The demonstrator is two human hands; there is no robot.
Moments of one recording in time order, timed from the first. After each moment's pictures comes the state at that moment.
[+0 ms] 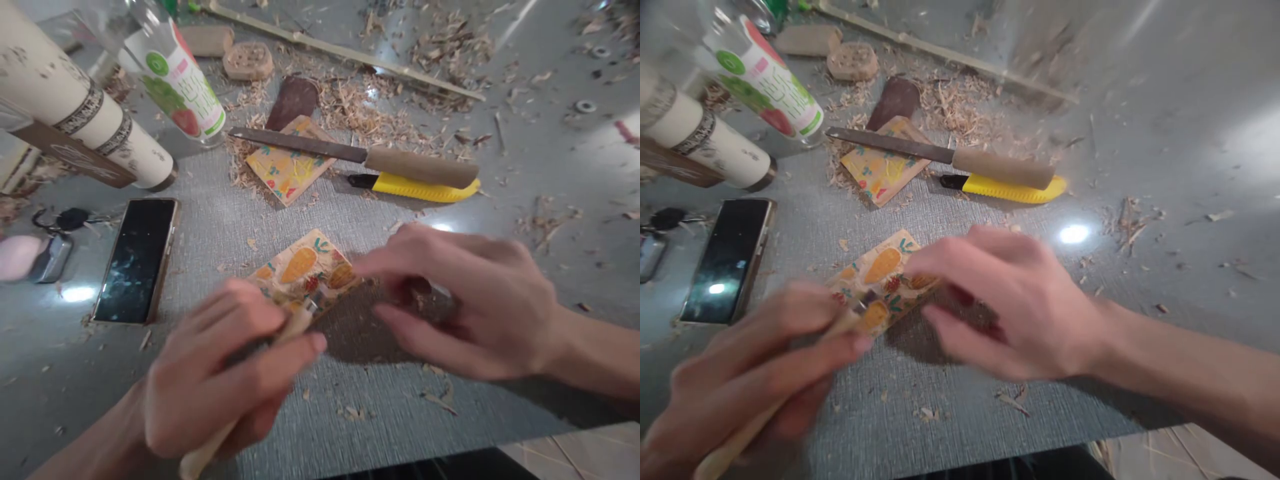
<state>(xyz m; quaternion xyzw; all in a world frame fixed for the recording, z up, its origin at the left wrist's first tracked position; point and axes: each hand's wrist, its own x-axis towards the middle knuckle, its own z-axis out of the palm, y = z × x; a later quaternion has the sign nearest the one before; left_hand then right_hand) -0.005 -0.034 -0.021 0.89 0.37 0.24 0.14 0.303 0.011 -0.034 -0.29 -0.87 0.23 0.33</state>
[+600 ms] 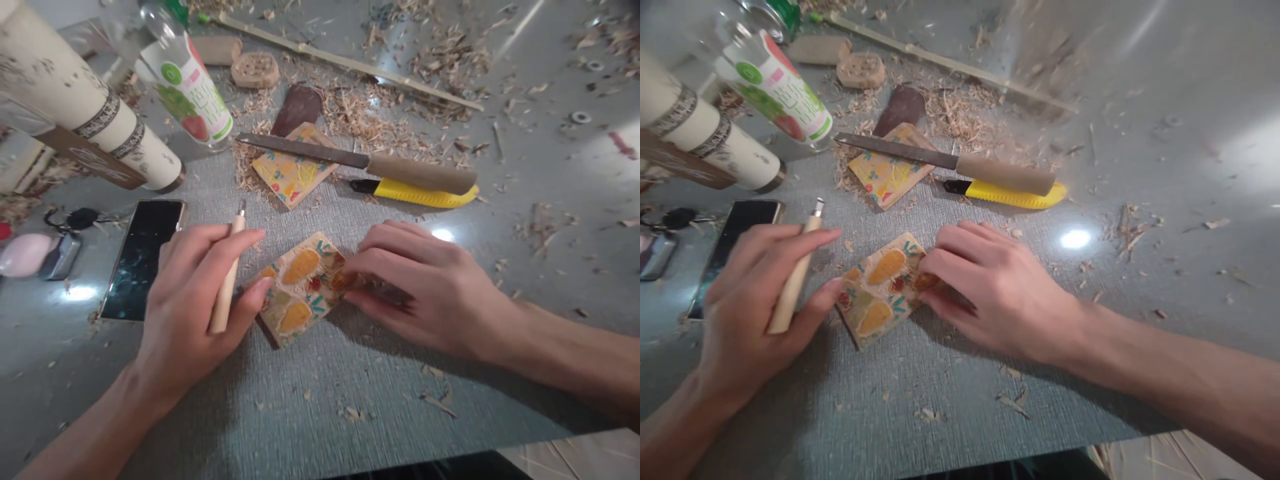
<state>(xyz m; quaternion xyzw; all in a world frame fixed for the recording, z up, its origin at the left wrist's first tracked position) -0.016 -0.010 -0.036 0.83 0.50 0.25 0.03 0.296 0.019 -0.046 -0.32 -0.89 0.16 0.27</state>
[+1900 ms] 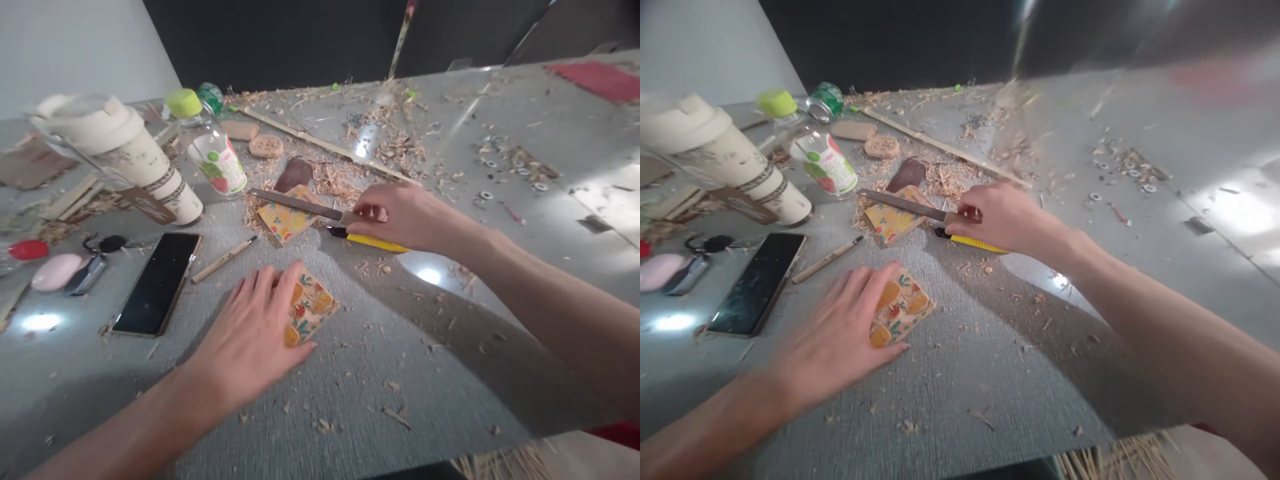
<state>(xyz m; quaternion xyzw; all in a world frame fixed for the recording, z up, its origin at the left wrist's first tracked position) 0.042 -0.015 -0.030 0.85 0.52 0.04 0.07 0.349 0.145 -0.016 -0.46 -0.88 0.08 0.10</state>
